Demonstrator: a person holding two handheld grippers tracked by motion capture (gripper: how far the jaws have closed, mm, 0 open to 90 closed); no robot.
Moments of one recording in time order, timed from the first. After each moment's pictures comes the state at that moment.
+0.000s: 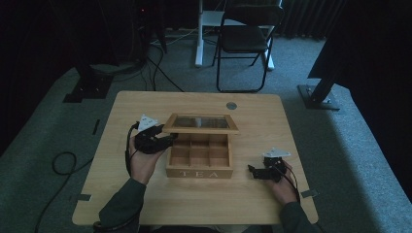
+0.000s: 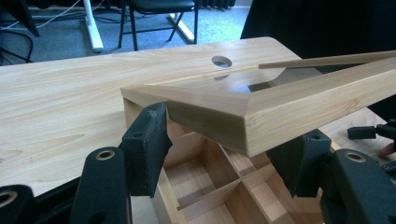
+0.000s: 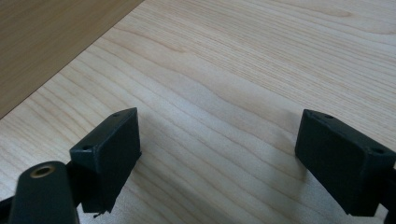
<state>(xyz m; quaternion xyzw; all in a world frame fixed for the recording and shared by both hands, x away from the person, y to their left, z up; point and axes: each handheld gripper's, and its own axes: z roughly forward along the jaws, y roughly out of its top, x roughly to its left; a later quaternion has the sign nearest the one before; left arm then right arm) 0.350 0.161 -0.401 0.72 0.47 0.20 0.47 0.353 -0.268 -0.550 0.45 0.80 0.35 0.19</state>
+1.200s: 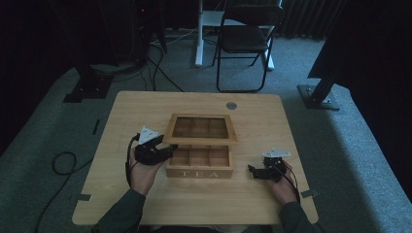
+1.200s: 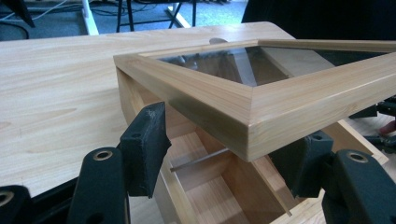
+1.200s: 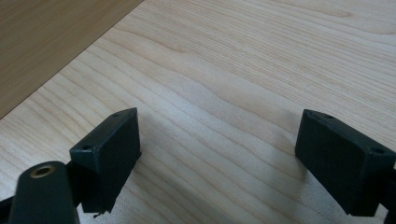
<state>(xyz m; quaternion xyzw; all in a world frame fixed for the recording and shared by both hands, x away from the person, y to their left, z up) 0.330 0.162 -0.431 0.73 0.47 0.20 0.46 0.353 -0.268 -0.550 0.45 0.80 0.34 0.19</state>
